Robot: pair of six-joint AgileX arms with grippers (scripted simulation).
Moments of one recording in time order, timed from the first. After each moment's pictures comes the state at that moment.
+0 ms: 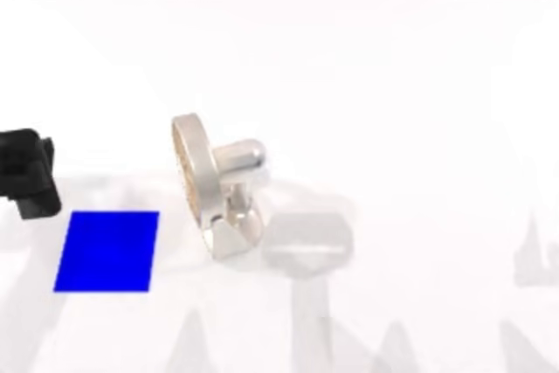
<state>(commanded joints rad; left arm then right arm) -0.18 0.65 0.62 -0.53 0.01 -0.27 0.00 0.00 0.00 0.00 0.00 0.00</state>
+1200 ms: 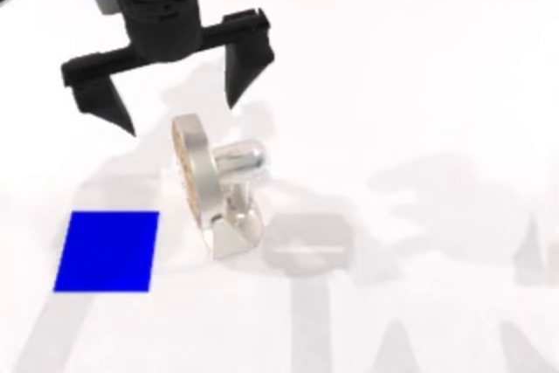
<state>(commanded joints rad) -0.50 2.04 1.98 -1.51 0.00 -0.84 0.00 0.00 0.00 0.00 0.00 0.00</state>
